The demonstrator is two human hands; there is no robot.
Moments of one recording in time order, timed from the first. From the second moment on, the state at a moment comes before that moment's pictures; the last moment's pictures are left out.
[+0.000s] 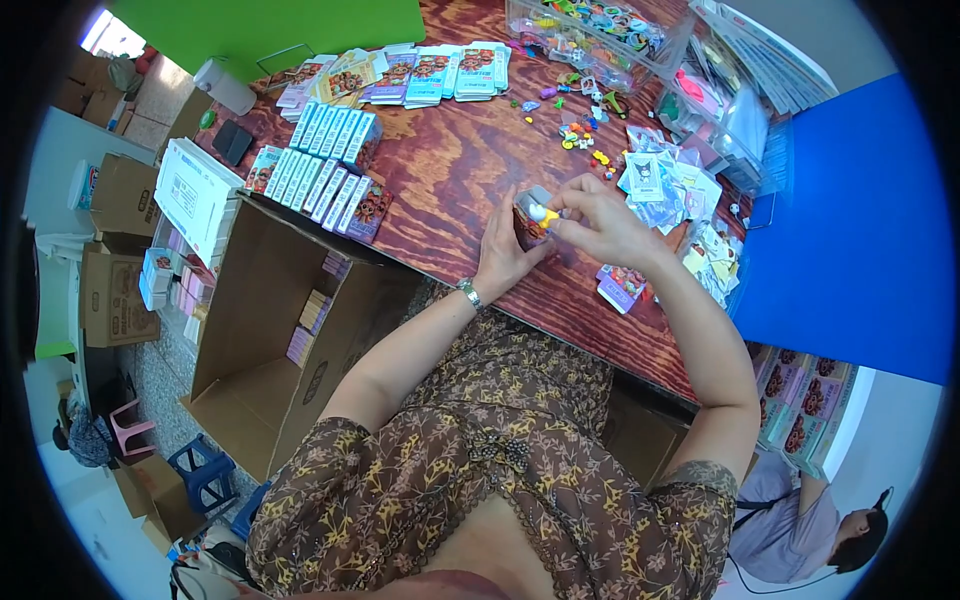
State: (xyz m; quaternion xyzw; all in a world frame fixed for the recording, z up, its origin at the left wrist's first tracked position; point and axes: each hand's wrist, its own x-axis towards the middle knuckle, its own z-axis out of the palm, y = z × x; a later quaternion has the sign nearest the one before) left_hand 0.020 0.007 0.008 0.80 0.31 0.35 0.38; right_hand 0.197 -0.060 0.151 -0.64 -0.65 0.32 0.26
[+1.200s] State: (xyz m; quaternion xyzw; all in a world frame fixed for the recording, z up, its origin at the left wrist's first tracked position) left_hand 0.020 -0.001 0.002 0.80 0.32 0.37 0.34; right_hand 0.171 -0.064 0.121 -0.62 -0.78 -0.07 0.08
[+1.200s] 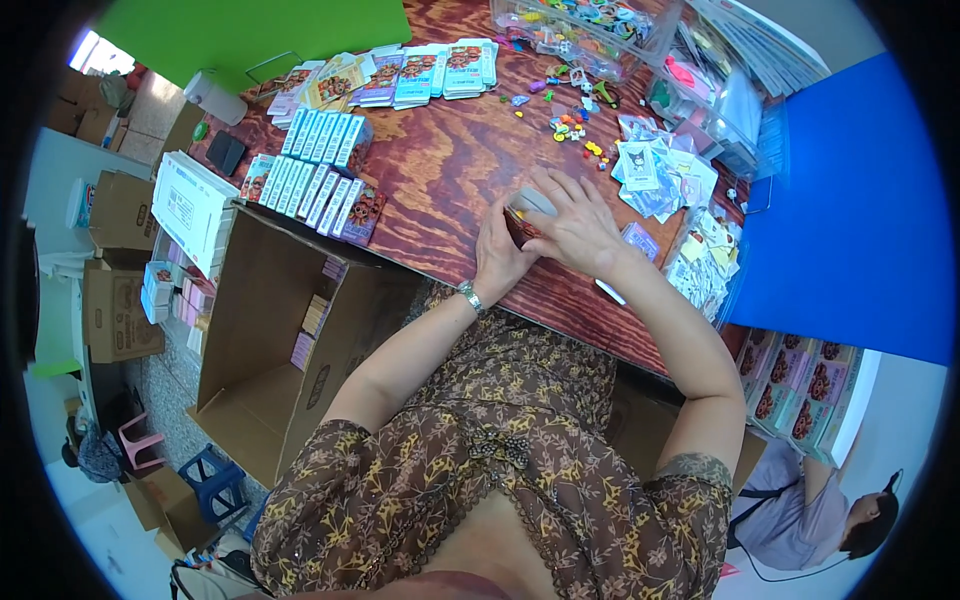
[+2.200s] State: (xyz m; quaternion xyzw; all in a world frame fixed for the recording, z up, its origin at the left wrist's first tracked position) left_hand 0.005 0.031 0.030 0.80 0.16 0.25 0.51; right_hand 0.188 -0.095 0.079 -0.59 -0.73 0.13 0.31
